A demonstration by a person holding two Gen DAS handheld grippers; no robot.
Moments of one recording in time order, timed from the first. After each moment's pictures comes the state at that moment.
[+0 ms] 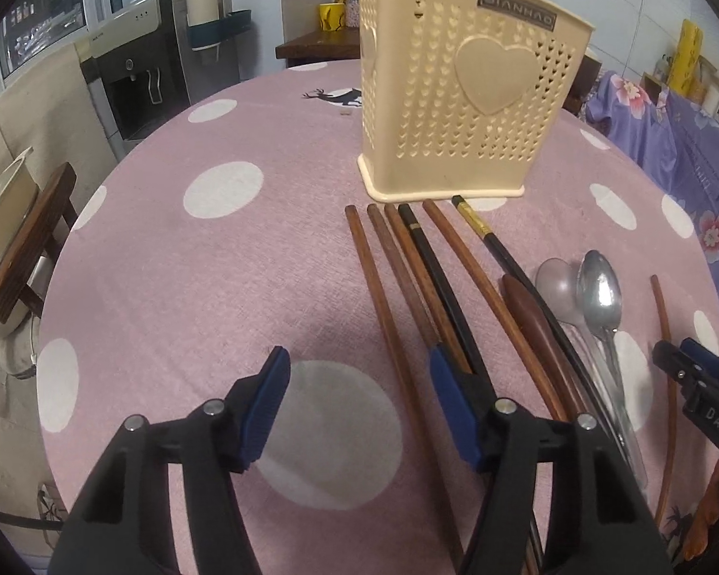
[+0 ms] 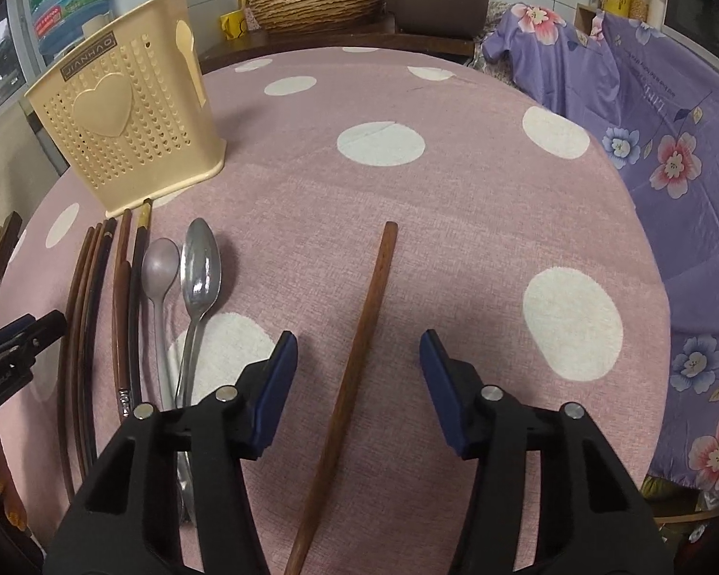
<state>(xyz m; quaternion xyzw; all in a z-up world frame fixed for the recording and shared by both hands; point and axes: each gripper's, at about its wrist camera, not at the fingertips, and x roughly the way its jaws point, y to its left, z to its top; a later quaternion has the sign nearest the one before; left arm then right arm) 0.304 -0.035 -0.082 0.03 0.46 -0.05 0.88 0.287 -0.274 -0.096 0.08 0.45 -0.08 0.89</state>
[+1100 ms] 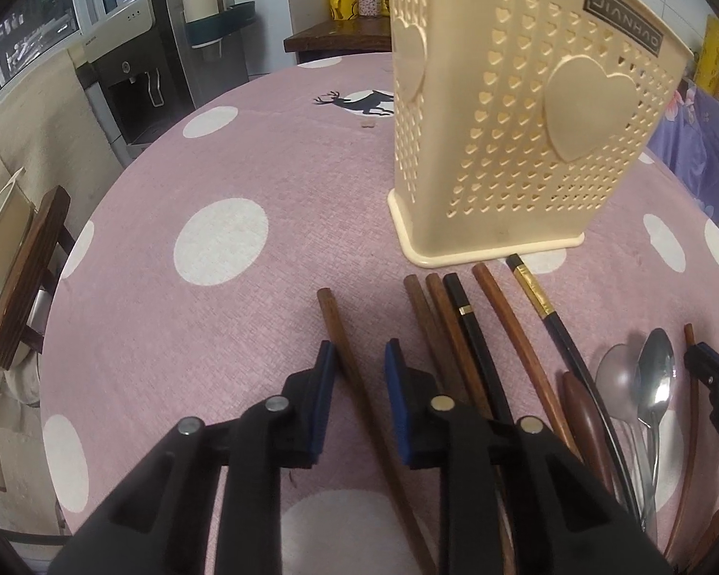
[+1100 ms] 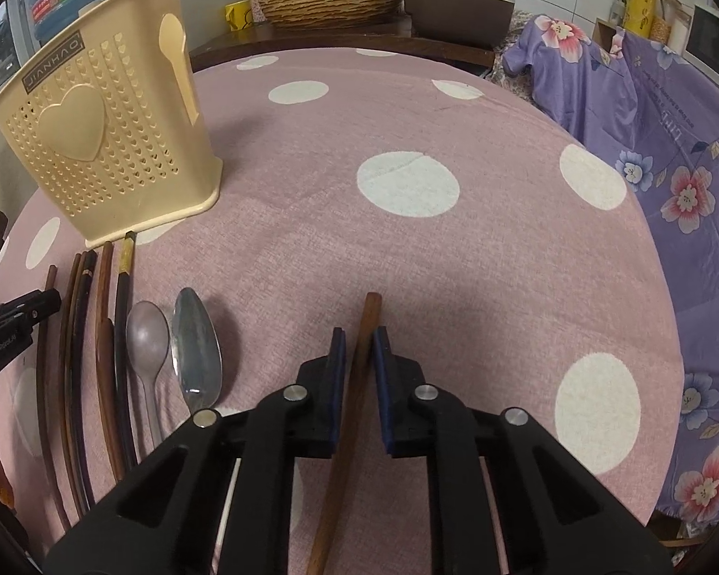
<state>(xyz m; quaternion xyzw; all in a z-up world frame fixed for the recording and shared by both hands) 0.366 -0.030 -0.082 0.04 0.48 -0.03 0.88 0.348 -0.274 -0.094 0.06 0.46 -0.08 0.88</state>
